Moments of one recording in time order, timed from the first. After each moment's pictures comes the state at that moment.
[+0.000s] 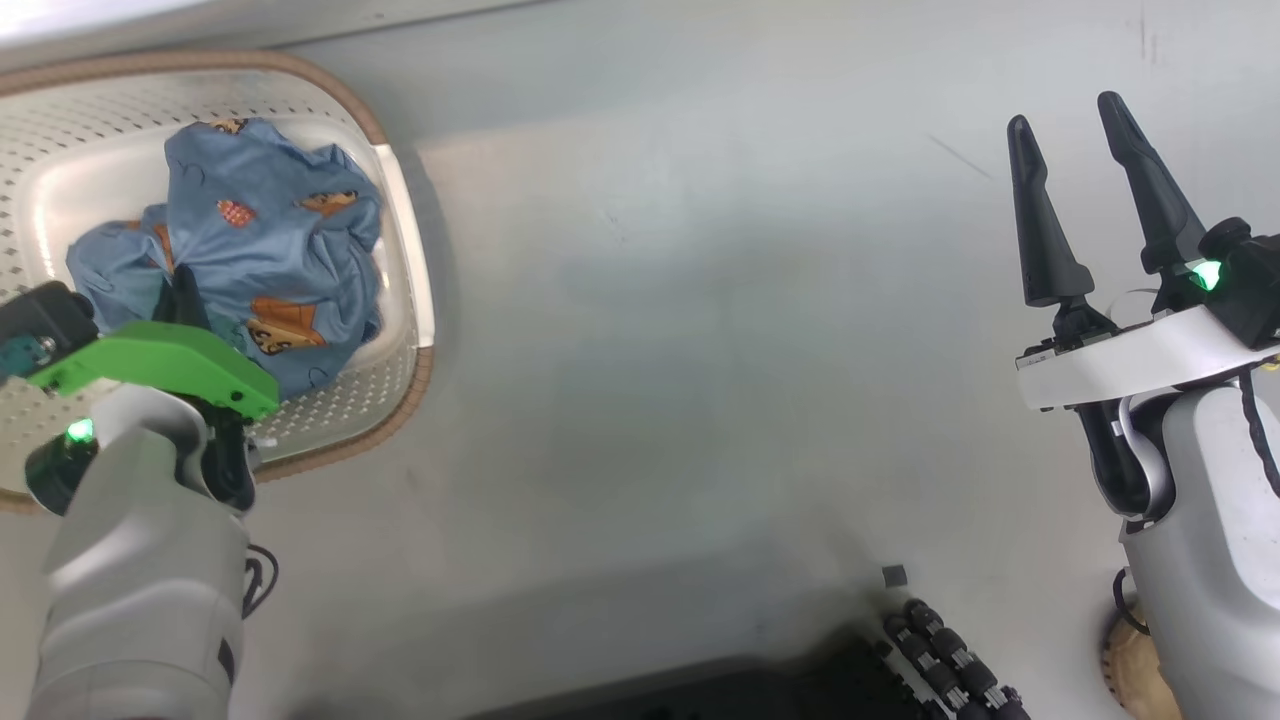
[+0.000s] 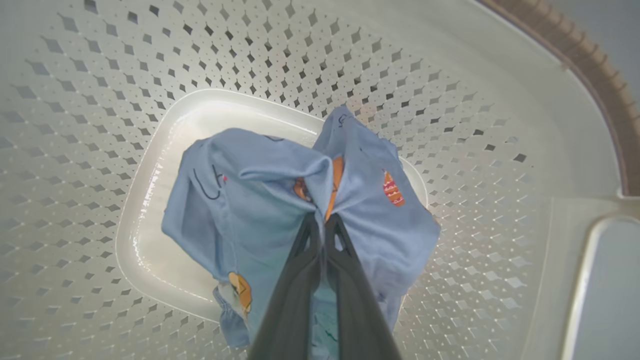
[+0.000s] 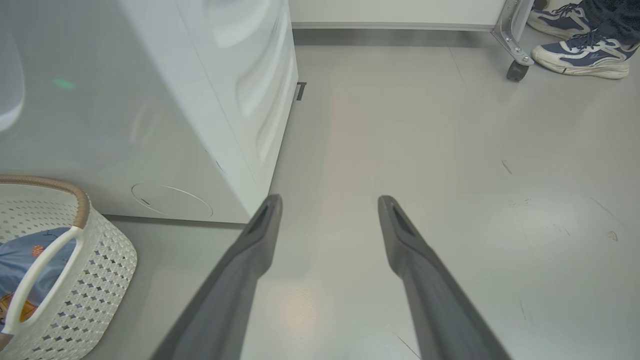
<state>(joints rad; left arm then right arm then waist) -0.90 0.07 0.08 1.11 -0.34 -0.09 -0.19 -0.42 -0.21 0.16 0.12 0.29 0.12 -0.26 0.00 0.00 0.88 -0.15</state>
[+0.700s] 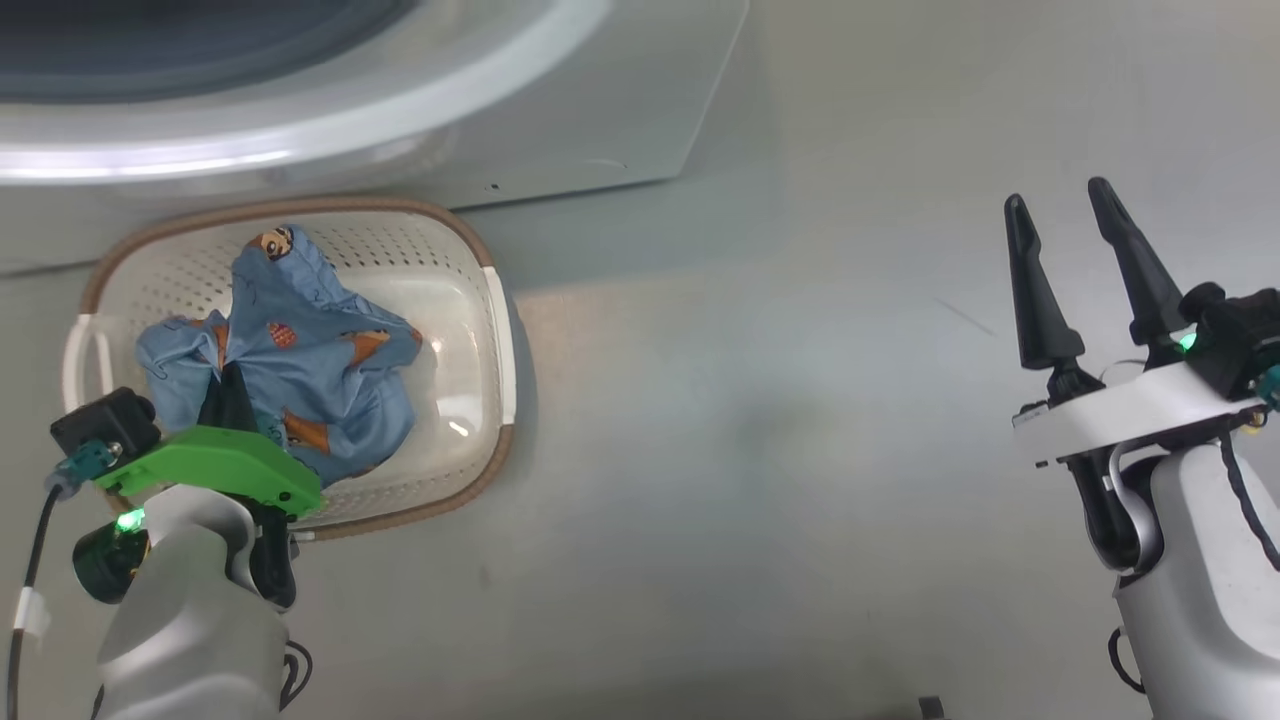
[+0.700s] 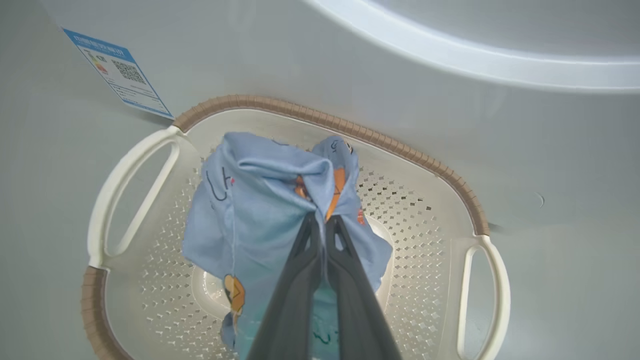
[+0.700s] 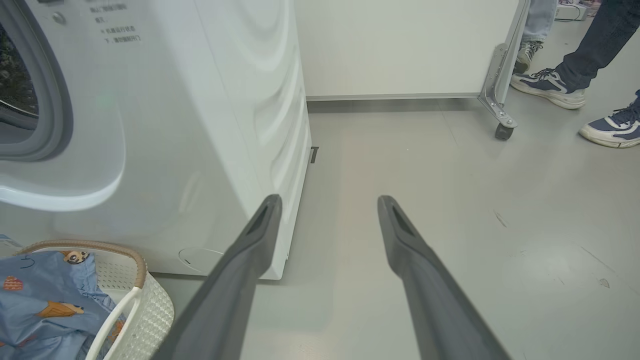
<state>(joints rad) -0.73 0.03 0.05 1.05 -0.34 -0.10 -0.25 -0.35 -0.19 0.13 0.17 0.29 0.12 -0.26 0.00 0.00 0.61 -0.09</state>
